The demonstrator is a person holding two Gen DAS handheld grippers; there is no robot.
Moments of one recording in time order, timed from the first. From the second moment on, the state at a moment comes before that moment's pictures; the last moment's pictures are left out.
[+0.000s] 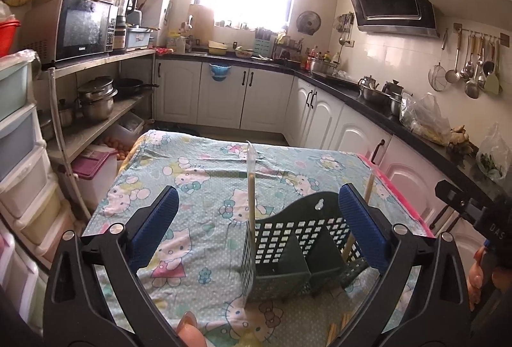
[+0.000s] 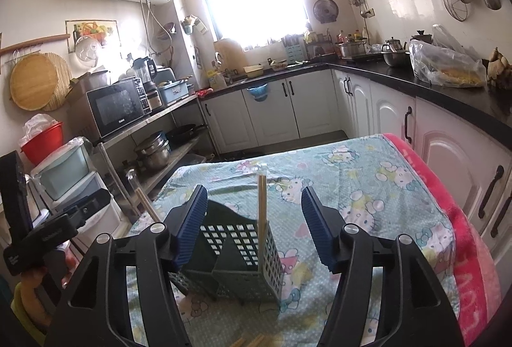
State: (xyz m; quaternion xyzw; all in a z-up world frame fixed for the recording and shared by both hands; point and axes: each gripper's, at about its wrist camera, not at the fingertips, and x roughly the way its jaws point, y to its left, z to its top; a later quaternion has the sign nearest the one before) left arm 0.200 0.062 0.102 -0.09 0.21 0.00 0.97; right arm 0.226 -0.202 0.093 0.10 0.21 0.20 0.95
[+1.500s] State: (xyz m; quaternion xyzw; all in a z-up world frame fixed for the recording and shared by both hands) left arm 0.147 0.068 0.015 -0.11 0.31 0.01 0.95; right arm 0.168 -0.174 0.022 0.05 0.30 0.24 0.92
